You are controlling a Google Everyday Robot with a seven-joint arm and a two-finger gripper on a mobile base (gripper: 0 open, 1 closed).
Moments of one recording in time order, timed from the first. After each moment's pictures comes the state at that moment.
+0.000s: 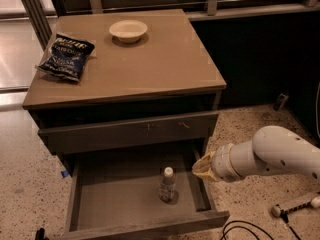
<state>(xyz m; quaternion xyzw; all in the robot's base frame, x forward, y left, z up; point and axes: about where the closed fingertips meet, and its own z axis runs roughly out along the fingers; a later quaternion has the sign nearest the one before) 0.468 -0.125 0.628 -0.58 0.75 0.15 0.30</state>
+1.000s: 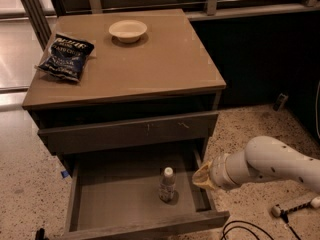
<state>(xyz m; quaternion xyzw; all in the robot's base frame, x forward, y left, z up) 0.462 -0.132 0.576 -0.59 0.74 0.15 0.27</state>
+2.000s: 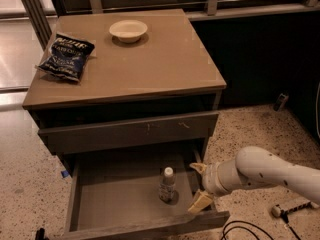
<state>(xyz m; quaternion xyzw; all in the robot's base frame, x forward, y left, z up) 0.463 -0.110 0.525 -0.60 0.72 0.19 0.28</state>
